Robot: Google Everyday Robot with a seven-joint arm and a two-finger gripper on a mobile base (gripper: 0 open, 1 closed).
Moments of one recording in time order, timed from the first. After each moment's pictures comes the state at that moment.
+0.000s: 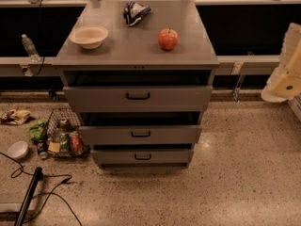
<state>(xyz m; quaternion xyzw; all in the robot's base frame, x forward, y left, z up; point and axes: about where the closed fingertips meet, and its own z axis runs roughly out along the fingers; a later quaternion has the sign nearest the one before) 0.402 -0.167 1.092 -0.61 0.73 -0.13 0.28</state>
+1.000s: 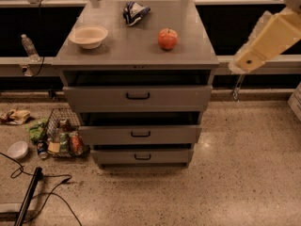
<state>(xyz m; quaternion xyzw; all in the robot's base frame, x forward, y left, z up) 0.468 -0.169 1.087 -0.52 0.75 -0.11 0.39</state>
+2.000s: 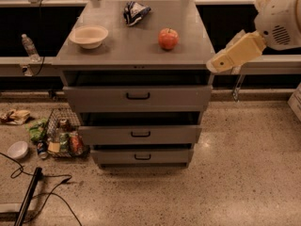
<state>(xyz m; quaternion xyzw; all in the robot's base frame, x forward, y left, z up) 0.540 -0.175 1.024 -0.43 0.78 0.00 0.46</state>
